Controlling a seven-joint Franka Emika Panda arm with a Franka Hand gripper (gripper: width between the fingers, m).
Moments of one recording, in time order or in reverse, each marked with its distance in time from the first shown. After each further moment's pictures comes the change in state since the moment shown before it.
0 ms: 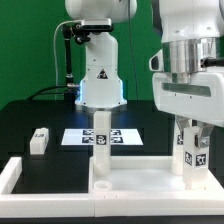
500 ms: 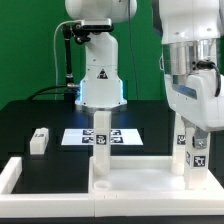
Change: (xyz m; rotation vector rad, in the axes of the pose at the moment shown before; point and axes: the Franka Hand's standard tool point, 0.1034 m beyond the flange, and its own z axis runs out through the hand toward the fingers) arm 0.000 -0.001 0.002 -0.012 -0.013 0.198
